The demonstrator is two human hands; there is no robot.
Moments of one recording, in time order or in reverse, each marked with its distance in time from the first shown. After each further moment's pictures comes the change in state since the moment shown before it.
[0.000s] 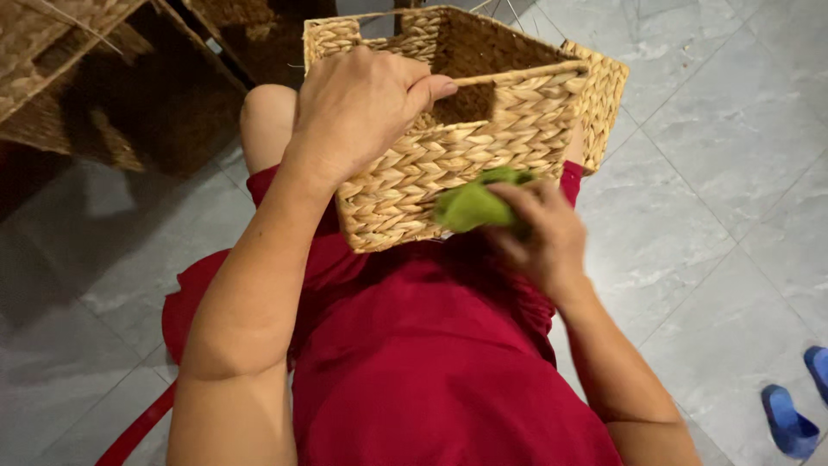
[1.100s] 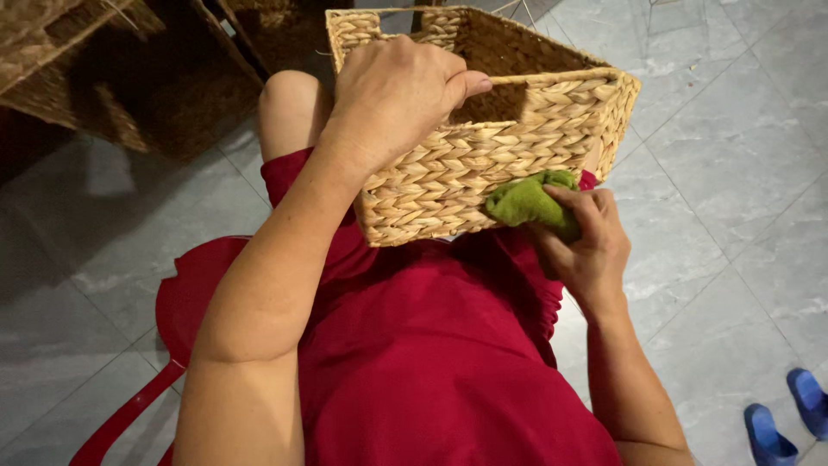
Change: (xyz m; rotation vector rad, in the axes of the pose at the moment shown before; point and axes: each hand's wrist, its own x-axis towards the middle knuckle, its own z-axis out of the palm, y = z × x) left_hand 0.005 0.001 0.007 -0.072 -0.040 -0.104; right_hand -0.012 0.015 -0.011 -0.062 0.061 0.154
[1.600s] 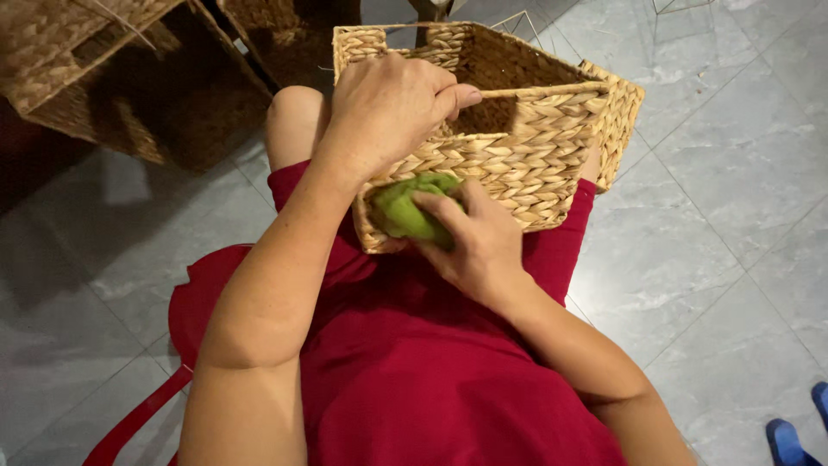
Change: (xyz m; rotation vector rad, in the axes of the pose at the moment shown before) left_hand 0.001 0.002 -0.008 -0.016 -0.028 -0.045; right_hand 0.032 -0.097 0.042 0.082 -0.096 -0.398
